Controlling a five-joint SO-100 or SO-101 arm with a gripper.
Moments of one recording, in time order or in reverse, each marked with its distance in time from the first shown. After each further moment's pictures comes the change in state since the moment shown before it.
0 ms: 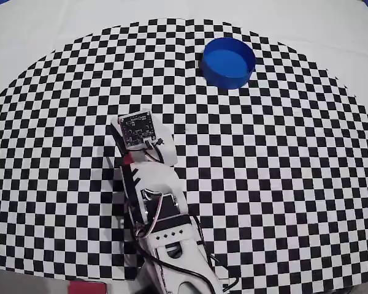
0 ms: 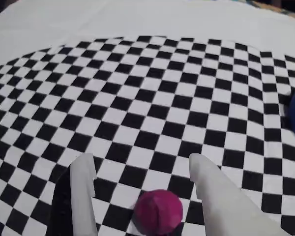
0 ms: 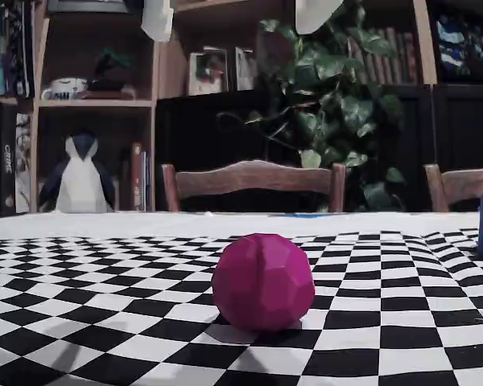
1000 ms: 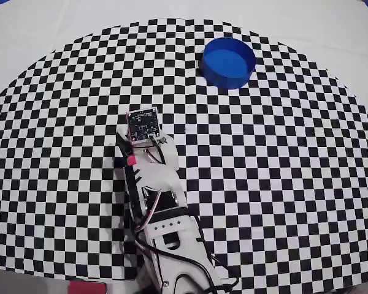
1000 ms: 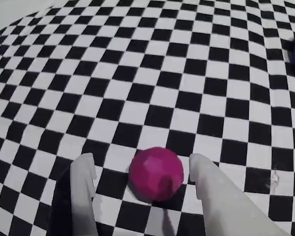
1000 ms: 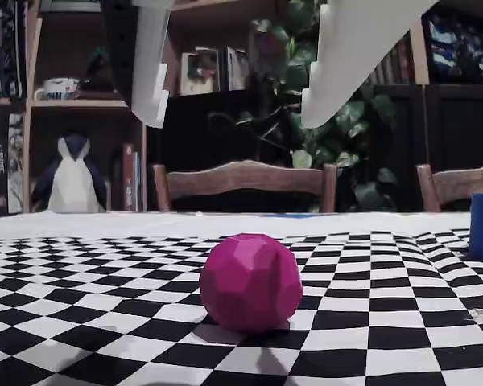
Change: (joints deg) arm 1.0 -11.9 0.0 -3.0 3.7
